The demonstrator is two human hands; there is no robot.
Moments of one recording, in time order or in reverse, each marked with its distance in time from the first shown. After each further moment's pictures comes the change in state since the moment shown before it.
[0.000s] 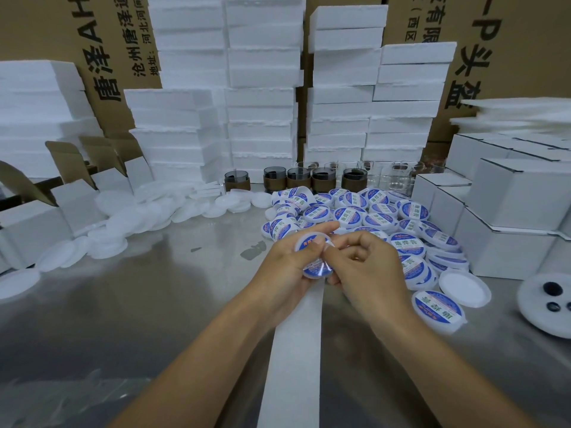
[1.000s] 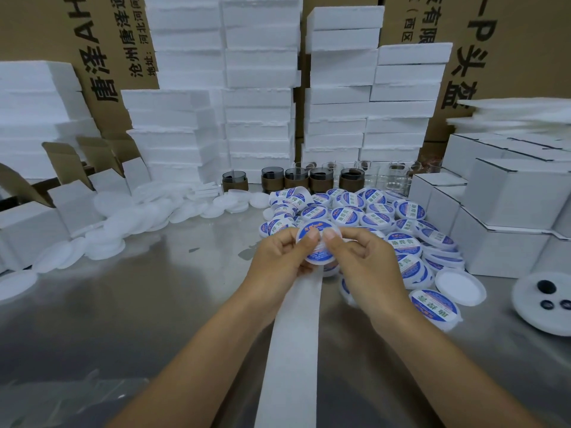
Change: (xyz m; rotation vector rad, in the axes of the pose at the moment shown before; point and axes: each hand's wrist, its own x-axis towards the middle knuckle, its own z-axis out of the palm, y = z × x) left_hand 0.000 -0.002 -0.006 0.242 0.173 0.056; right_hand 0.002 -0.001 -0.004 0.127 -0.046 -0.033
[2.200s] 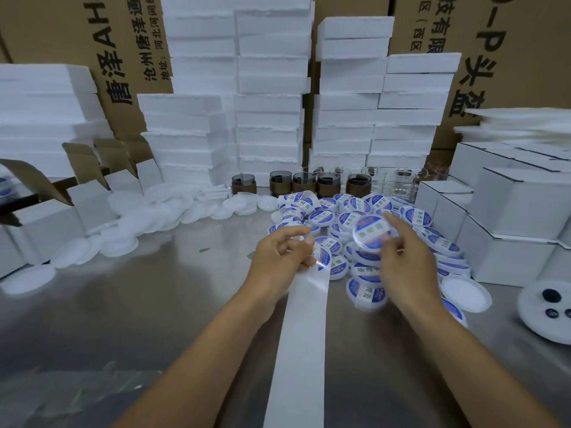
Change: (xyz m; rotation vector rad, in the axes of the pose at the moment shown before) left_hand 0.005 0.000 -0.013 0.122 0.157 0.035; right_hand 0.023 0.015 -0.035 -0.453 0.200 -0.144
